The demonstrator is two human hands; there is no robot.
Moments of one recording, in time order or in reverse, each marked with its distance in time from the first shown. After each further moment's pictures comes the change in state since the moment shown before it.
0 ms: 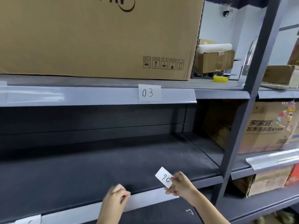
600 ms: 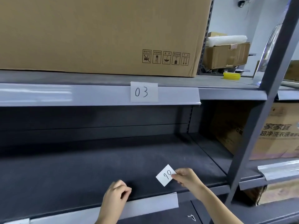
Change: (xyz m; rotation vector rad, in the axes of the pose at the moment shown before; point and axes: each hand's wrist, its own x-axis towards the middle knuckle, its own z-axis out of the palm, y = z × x) left_hand 0.024 -0.002 0.030 0.012 -0.011 -0.063; right_hand 0.043 -0.010 -0.042 -0.180 -0.058 -0.163
